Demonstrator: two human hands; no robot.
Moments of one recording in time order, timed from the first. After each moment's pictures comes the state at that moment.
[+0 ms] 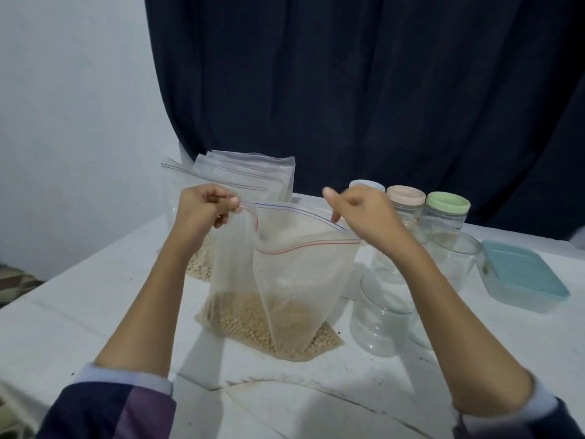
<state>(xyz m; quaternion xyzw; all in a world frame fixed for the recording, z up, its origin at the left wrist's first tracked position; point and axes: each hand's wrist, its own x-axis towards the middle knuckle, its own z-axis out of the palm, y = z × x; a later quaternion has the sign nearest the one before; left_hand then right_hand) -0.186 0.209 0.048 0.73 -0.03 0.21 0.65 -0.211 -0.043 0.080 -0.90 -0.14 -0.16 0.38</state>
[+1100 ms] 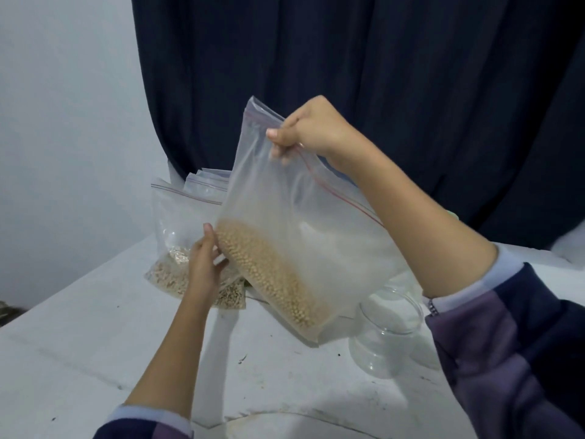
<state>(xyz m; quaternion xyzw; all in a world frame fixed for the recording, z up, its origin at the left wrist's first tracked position) -0.154 0.201 -0.019 0.54 0.03 0.16 0.82 -0.172 0.021 0.197 -0.86 -0.24 -0.12 0.44</state>
